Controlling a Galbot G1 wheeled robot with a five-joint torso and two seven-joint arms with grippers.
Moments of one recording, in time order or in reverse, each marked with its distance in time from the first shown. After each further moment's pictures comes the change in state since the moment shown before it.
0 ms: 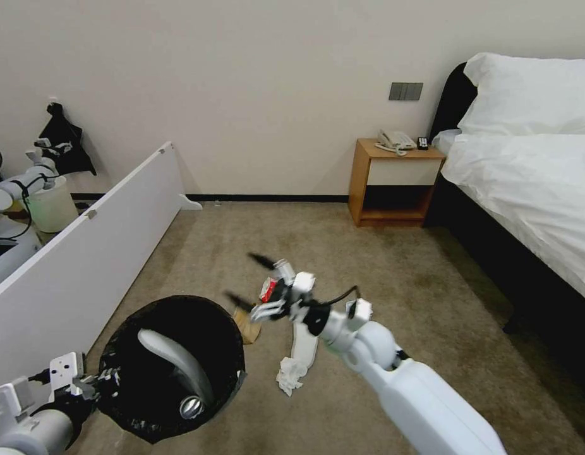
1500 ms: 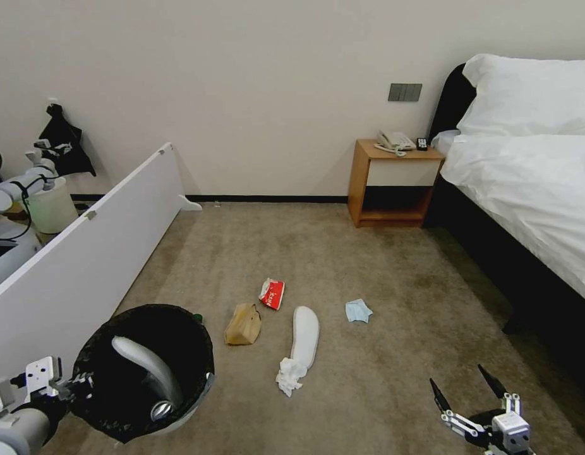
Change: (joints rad) left arm -0.026 -0.005 -0.026 0.131 0.128 0.000 0.096; right arm -0.953 0.305 0.916 0.313 -0.477 0.084 -0.002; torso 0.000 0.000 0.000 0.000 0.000
